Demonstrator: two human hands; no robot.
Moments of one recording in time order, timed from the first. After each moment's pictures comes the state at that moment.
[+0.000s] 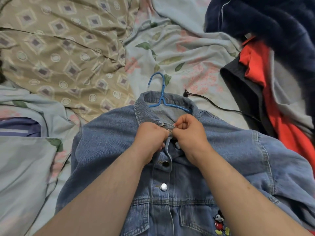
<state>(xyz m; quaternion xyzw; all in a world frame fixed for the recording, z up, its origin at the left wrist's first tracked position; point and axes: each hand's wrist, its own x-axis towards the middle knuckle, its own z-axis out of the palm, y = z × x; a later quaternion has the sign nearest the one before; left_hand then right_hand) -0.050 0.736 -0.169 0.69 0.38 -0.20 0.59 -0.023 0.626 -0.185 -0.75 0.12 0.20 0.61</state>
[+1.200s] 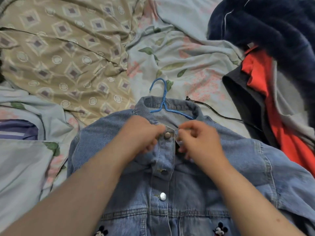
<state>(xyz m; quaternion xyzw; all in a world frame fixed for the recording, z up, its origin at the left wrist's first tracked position) -0.038 0.776 -0.148 0.77 0.34 -0.21 0.49 -0.022 0.604 -0.164 -0.82 0.03 0.17 0.54</state>
